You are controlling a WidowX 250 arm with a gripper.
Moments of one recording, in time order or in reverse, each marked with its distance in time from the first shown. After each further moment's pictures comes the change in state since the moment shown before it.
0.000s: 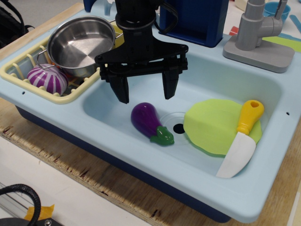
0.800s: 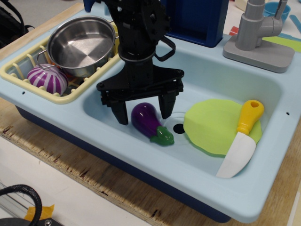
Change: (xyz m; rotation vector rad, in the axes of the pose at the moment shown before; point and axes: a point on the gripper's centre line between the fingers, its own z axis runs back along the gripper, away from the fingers) arm -0.008 0.005 -0.039 0.031 -0.011 0.100
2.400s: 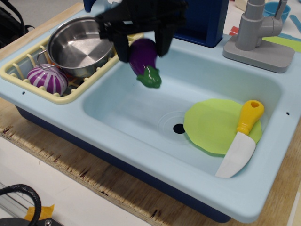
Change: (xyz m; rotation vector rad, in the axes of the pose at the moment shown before) arm 0.057 -0.006 0.075 0.025 -0.174 0.047
